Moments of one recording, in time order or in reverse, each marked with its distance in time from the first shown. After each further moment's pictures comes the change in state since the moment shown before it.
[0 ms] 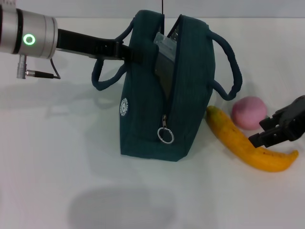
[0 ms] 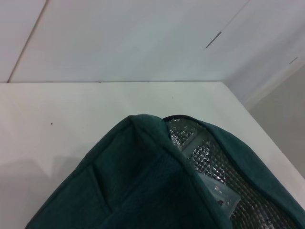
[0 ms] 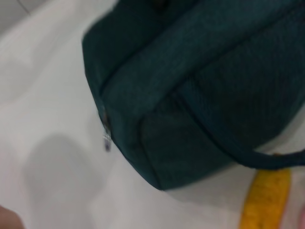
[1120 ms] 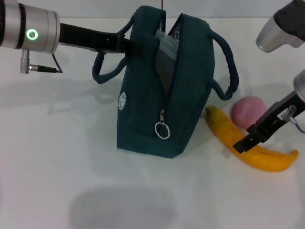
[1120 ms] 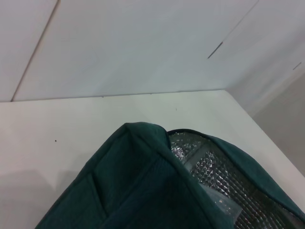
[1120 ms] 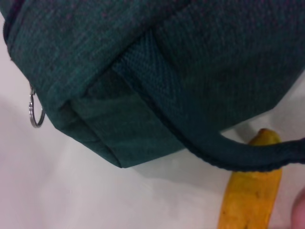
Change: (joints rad) left arm -0.011 -0.003 0.000 -0.001 -0.002 -0.037 0.017; right arm 0.208 0.006 -0.203 0.305 -0.190 0.165 0.102
